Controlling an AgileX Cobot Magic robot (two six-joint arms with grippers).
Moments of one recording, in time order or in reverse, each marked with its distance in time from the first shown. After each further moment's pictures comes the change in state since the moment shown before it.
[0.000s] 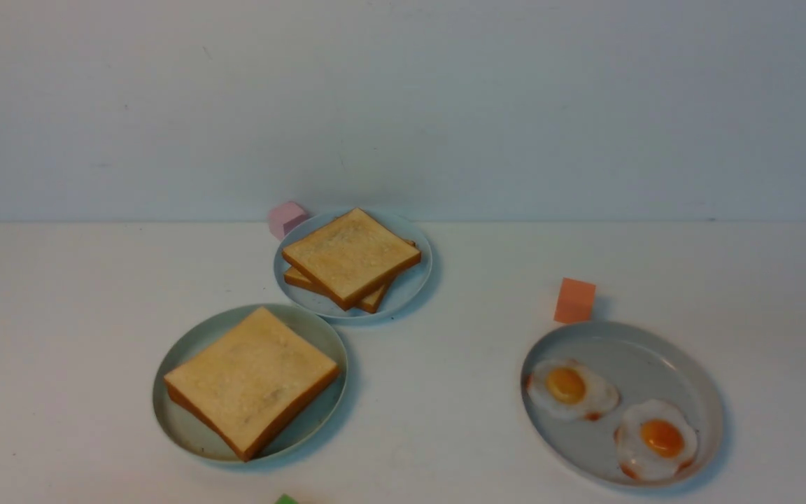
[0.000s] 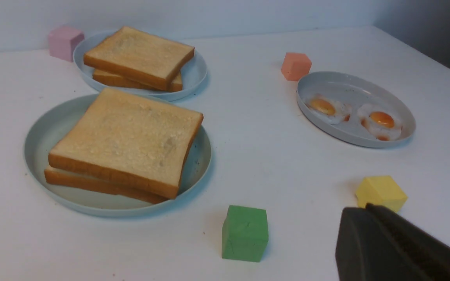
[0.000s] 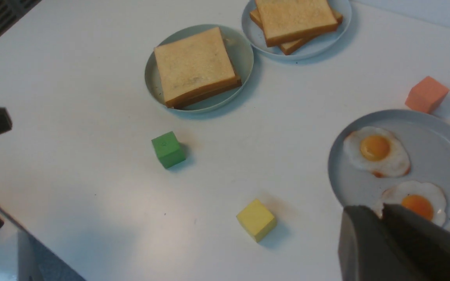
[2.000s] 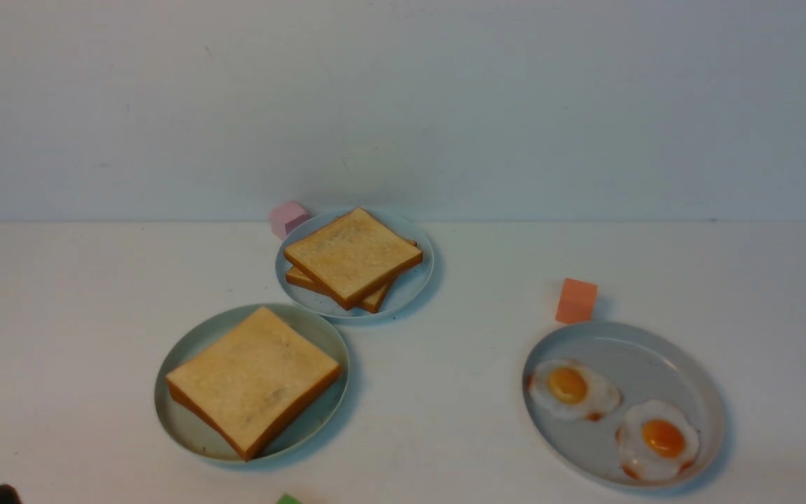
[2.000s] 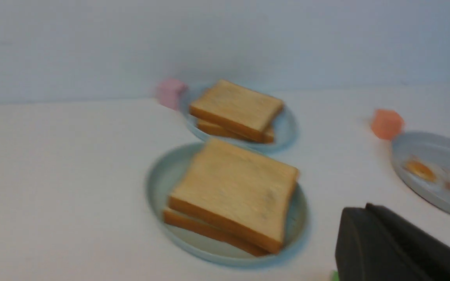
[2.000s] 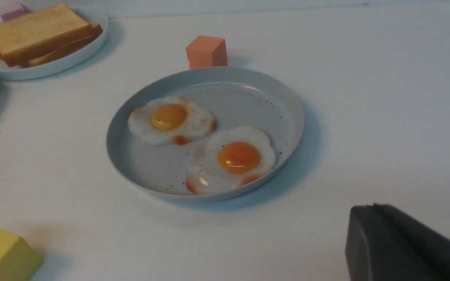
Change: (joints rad) right arm -0.706 -0.717 1.094 0.208 -0.664 -0.340; left arm 0.142 -0.003 0.005 0.311 -0.161 -0.267
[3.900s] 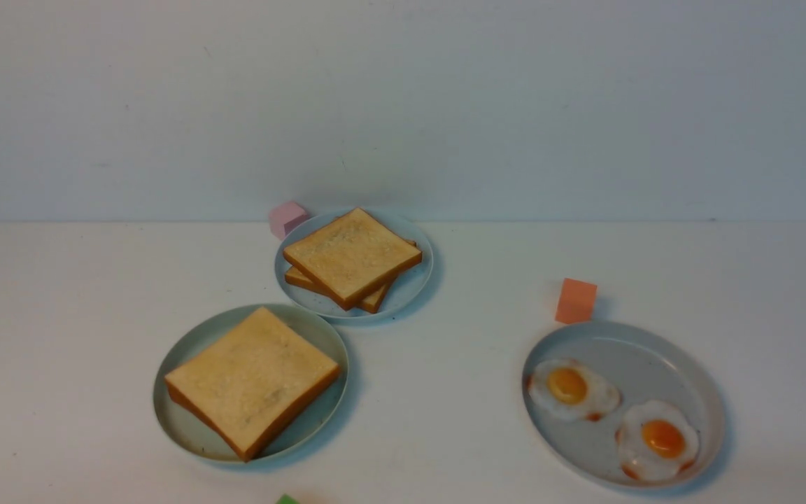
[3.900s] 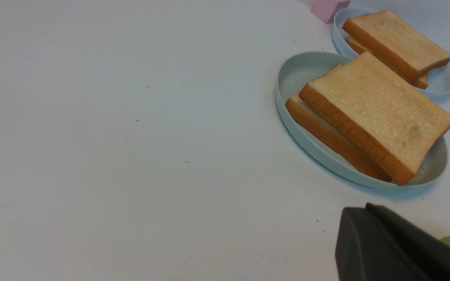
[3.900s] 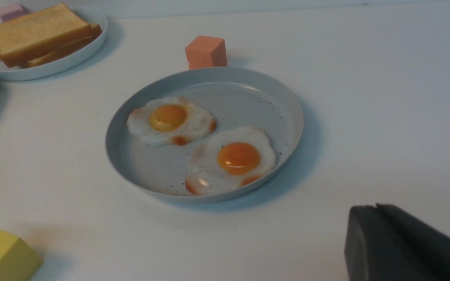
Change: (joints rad) right arm 0.000 -0.001 0.000 0.000 -0.002 0.000; left arm 0.227 -0.016 0.165 0.006 0.085 -0.184
